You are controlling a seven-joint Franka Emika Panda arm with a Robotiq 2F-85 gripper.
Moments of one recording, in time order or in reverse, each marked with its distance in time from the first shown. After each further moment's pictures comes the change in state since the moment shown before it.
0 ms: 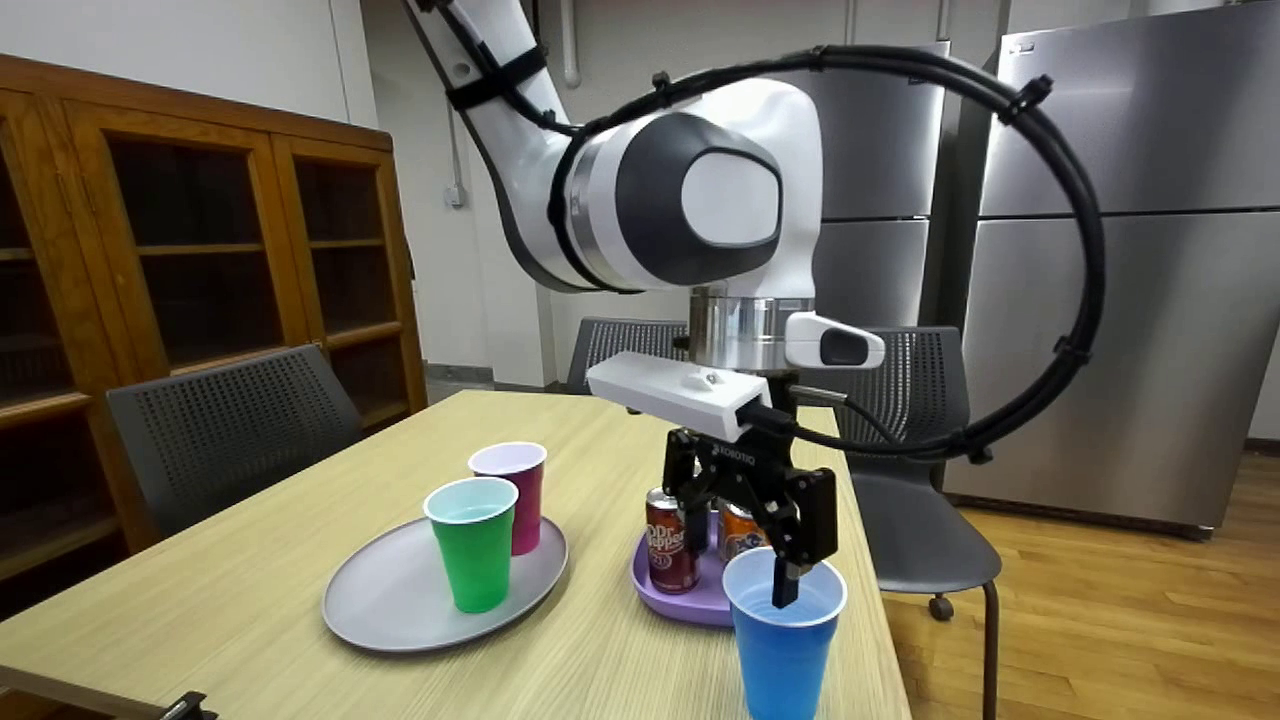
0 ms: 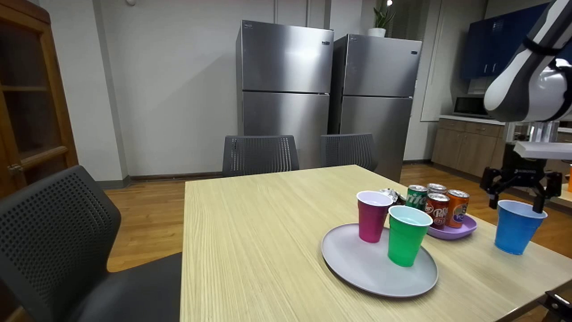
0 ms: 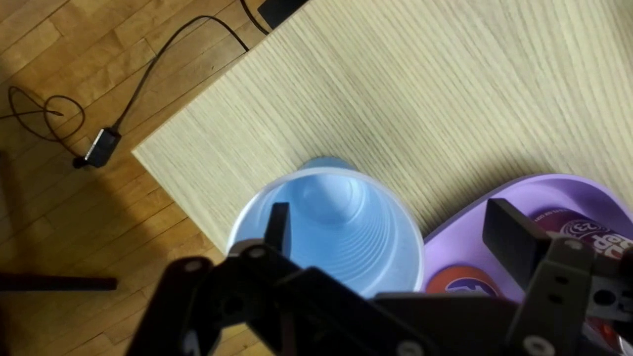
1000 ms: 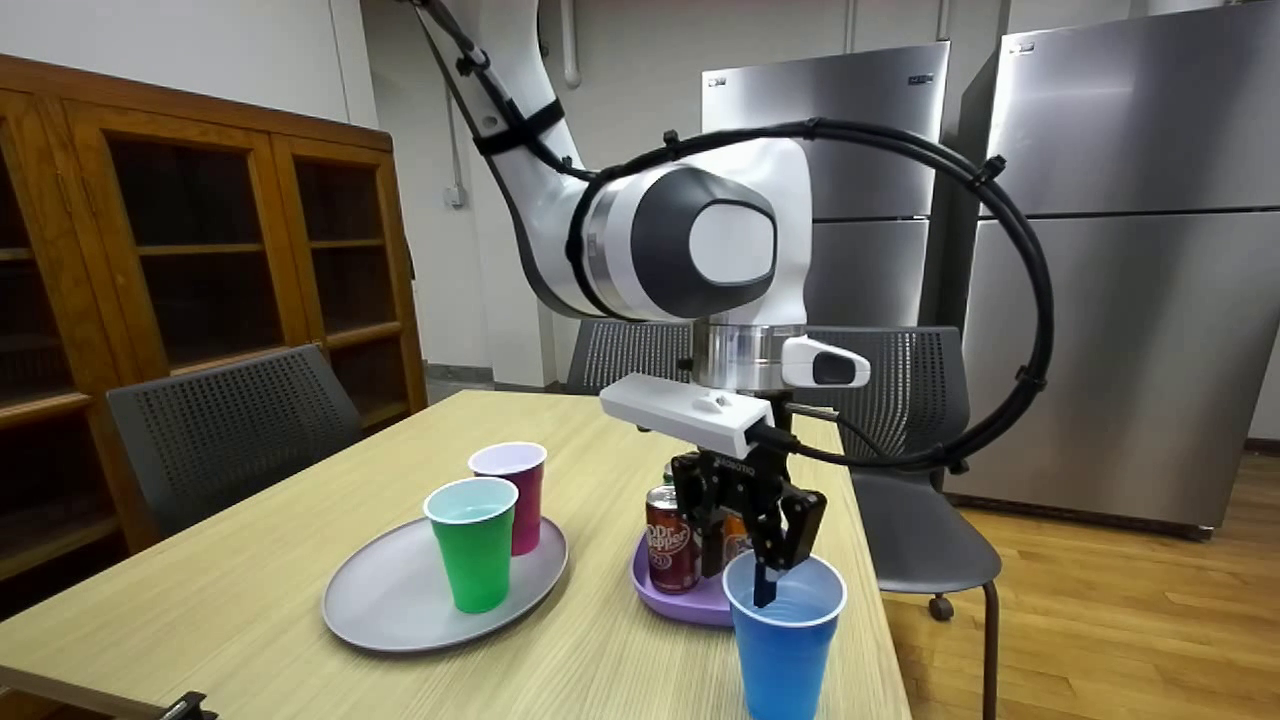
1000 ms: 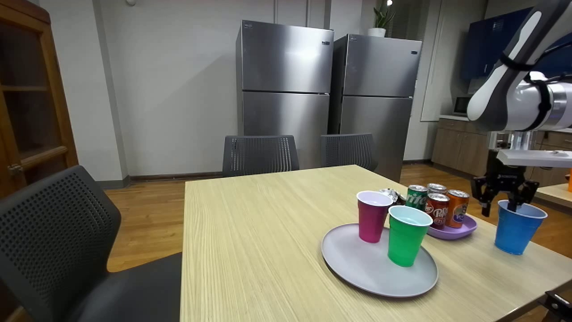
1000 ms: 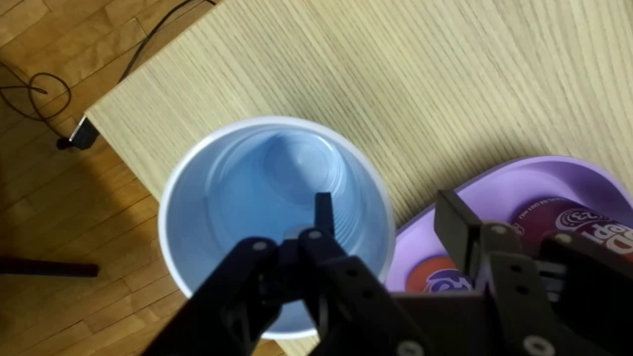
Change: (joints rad) arm -0.005 0.104 0.046 0.079 0.031 0.024 -0.025
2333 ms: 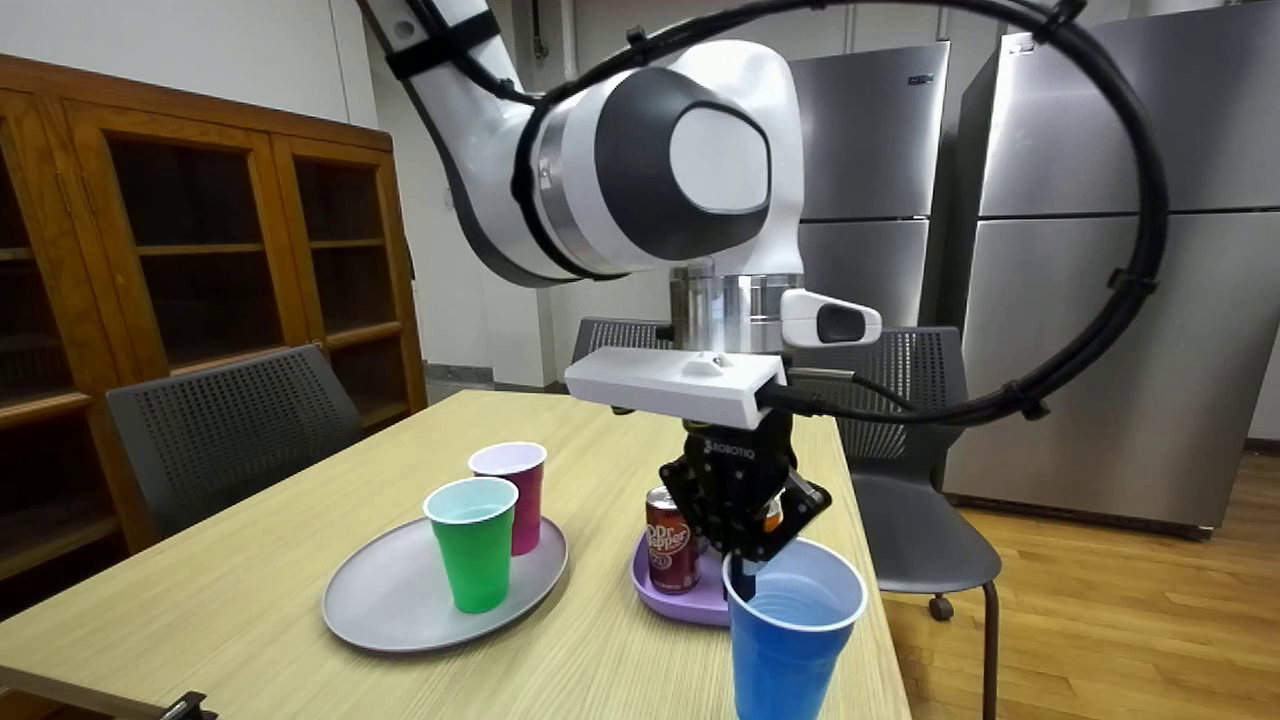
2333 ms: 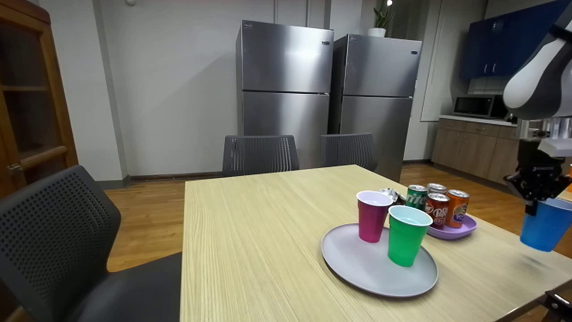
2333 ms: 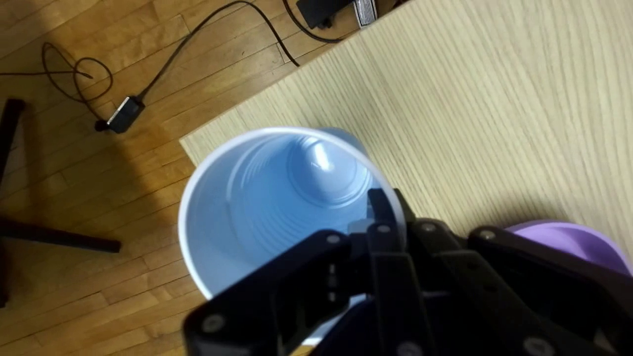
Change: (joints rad) arm -0.014 -0.212 -0.062 -0.174 -0.207 -0.003 -0.004
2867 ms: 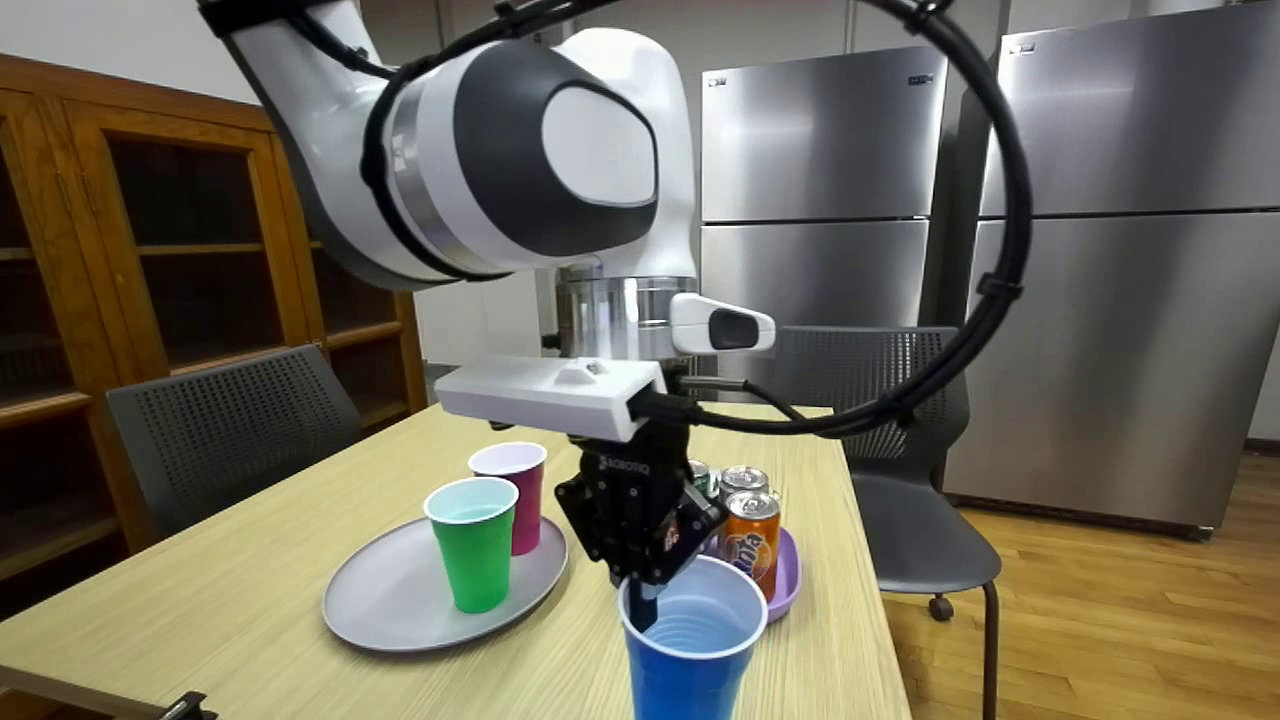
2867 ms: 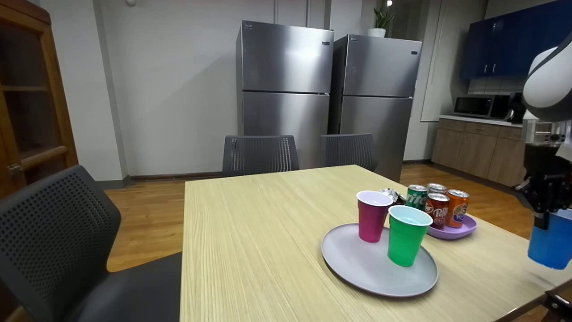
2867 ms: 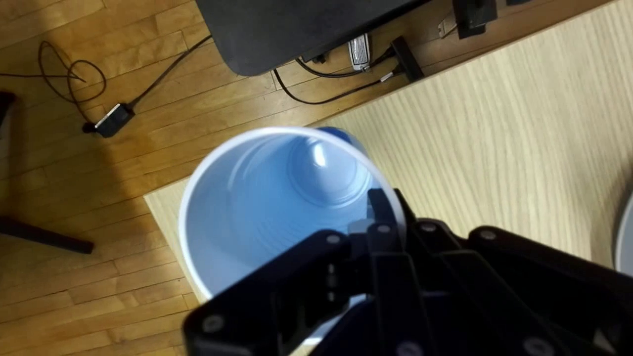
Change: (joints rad) arm 0.019 -0.176 0.029 -0.206 -0.143 0.001 0.058
